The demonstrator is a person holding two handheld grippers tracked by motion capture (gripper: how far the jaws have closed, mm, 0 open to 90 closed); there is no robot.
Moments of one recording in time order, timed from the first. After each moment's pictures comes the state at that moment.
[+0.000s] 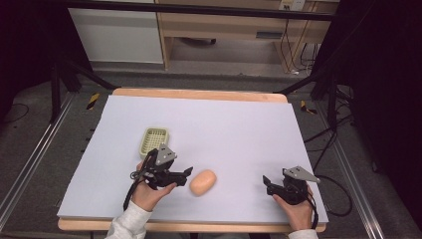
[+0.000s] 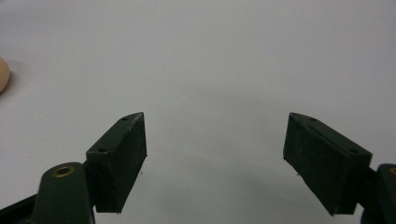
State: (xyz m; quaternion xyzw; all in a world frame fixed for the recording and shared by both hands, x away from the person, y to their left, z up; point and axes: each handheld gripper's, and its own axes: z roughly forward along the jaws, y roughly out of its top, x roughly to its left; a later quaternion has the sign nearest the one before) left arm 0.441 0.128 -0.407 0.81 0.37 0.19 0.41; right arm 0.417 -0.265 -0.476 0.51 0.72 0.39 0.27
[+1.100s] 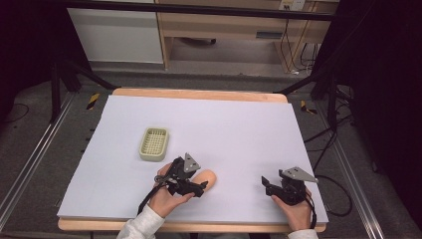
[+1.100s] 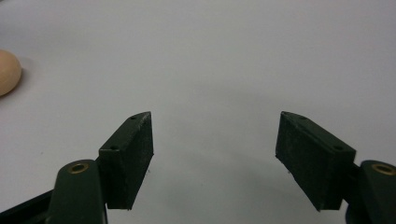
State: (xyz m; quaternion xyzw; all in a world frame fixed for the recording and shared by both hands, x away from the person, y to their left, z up) left arm 0.441 0.079 -0.439 0.87 0.32 0.16 0.34; right arm 0.417 -0.261 -0.477 0.51 0.72 0.39 0.25
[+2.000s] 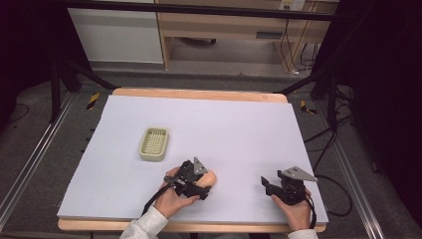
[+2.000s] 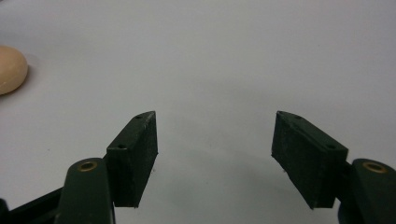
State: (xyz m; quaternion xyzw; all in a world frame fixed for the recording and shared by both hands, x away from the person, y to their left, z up) left arm 0.446 0.061 -0.459 0.89 0.31 0.13 0.31; right arm 0.417 -0.260 -0.477 0.51 0.72 0.39 0.24
